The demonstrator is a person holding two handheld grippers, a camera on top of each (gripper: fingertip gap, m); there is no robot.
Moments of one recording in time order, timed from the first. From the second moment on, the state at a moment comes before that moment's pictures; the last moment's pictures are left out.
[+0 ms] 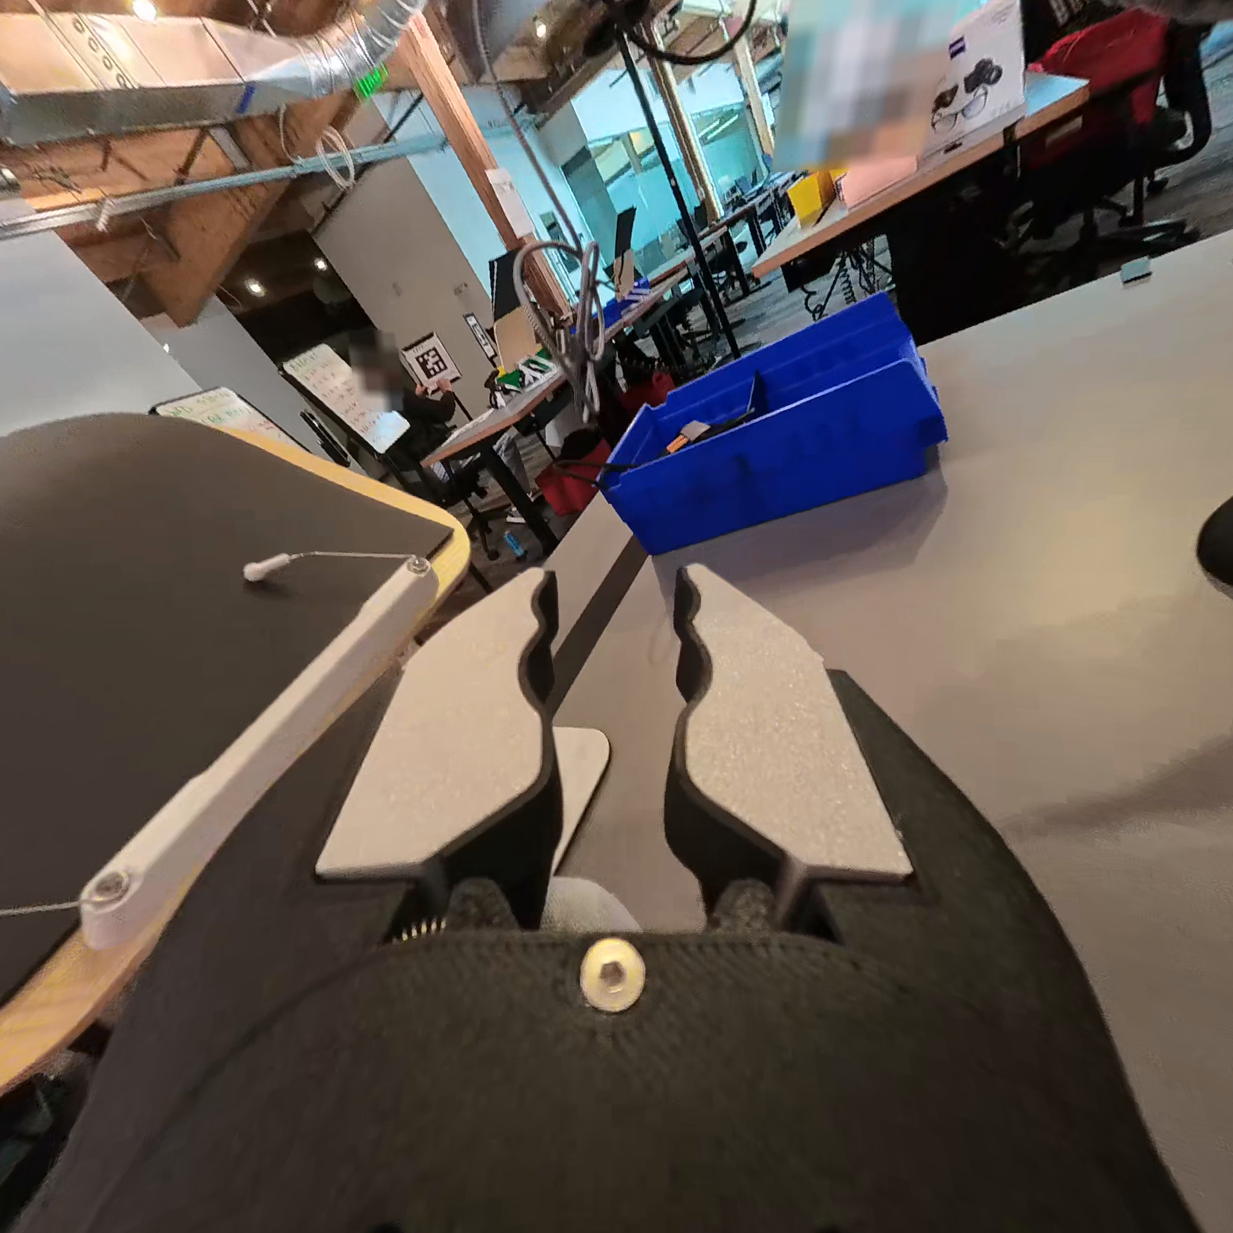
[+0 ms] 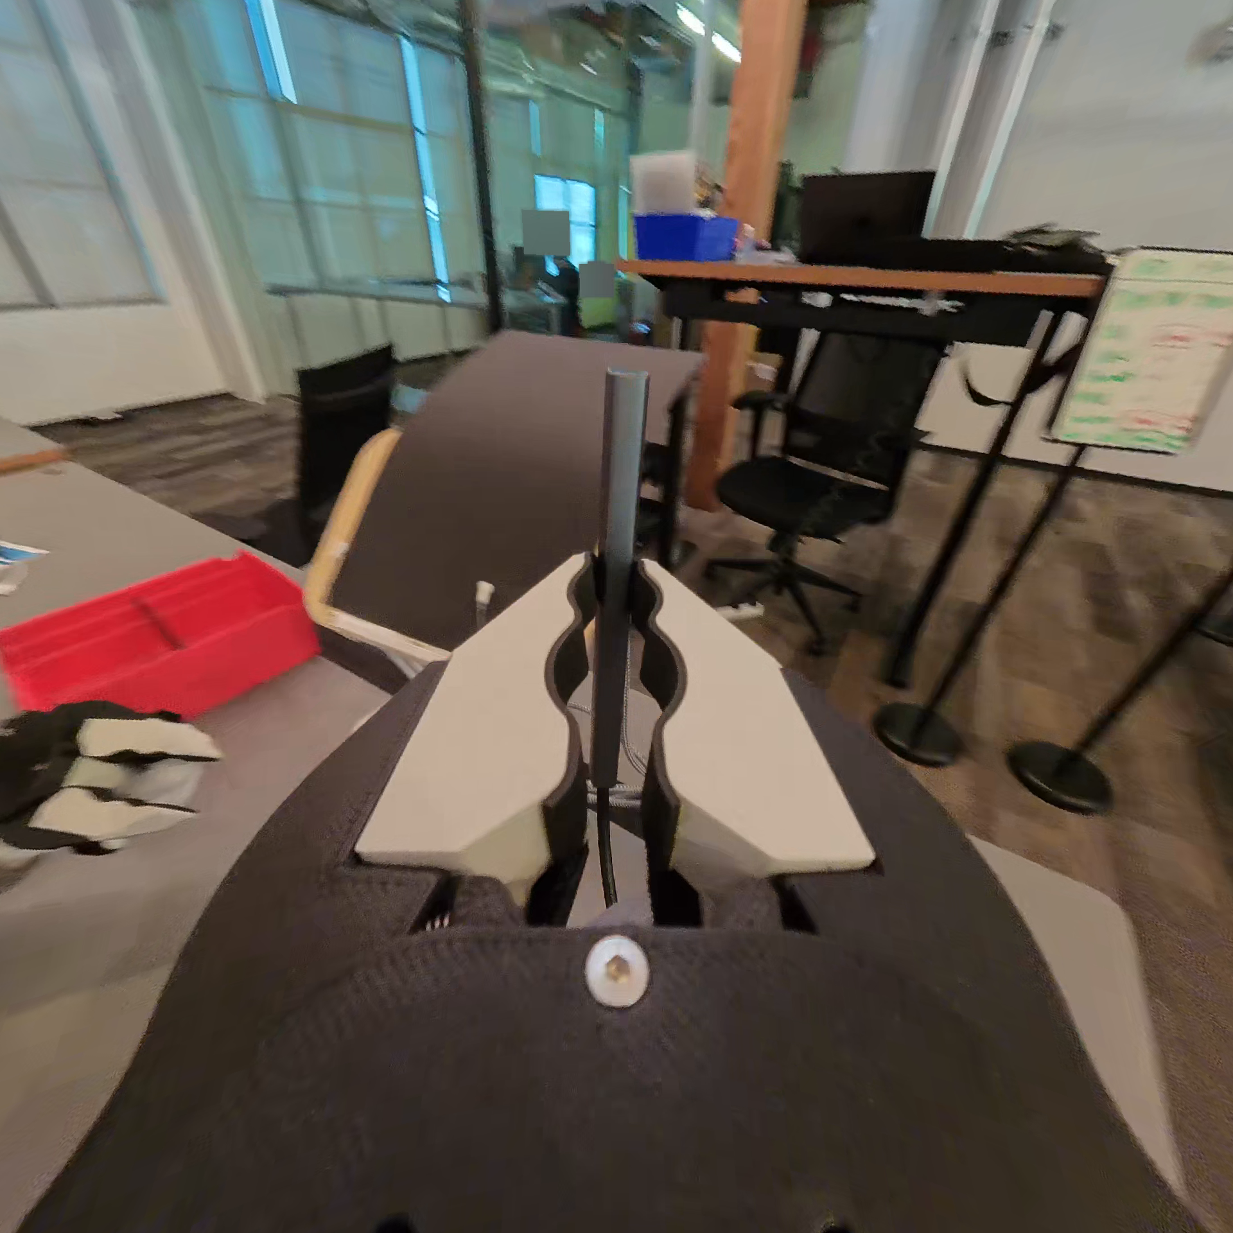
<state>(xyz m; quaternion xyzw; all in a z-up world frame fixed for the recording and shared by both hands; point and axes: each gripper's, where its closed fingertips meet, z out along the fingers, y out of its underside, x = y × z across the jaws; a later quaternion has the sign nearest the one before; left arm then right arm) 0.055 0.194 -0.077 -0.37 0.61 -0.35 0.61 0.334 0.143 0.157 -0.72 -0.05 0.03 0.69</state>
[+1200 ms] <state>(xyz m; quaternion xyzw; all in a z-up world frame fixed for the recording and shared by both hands) 0.073 0.209 -0.149 -0.43 0.65 -0.32 0.55 0.441 0.242 -0.147 -0.90 -0.04 0.12 0.42</state>
